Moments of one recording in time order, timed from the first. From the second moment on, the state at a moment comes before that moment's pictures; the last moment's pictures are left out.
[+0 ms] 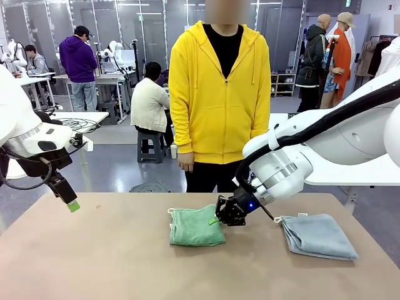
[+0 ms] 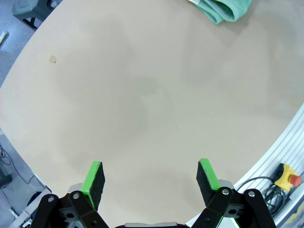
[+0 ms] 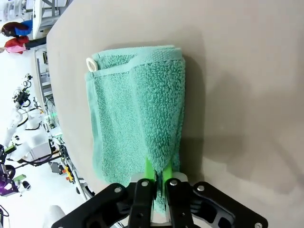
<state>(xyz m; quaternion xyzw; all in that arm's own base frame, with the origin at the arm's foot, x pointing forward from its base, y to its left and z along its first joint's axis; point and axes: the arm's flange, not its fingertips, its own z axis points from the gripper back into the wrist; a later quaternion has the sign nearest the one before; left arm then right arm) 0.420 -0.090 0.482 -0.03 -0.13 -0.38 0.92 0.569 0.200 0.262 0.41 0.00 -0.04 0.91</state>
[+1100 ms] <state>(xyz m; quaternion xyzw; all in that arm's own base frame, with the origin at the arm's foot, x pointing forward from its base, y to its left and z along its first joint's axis) 0.420 -0.090 0.482 -0.03 -0.13 -0.38 0.92 0.565 0.187 0.313 0.40 -0.02 0.00 0.92</state>
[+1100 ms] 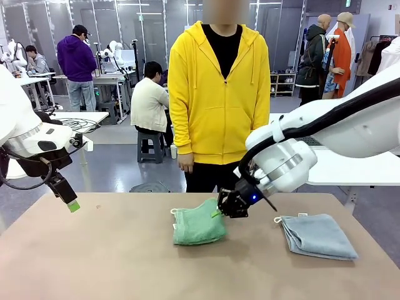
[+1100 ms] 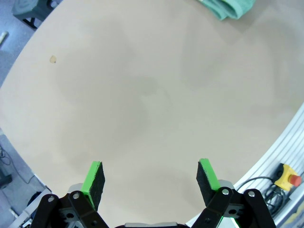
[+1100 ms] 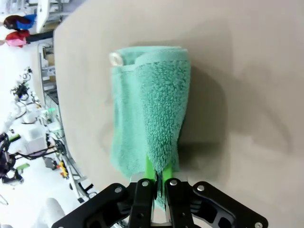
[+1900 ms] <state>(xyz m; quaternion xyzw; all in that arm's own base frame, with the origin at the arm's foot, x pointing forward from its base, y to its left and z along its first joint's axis) 0.420 -0.090 0.482 -0.03 -0.13 -0.38 0.92 0.551 0.072 0.414 0.25 -0.08 0.12 0.96</state>
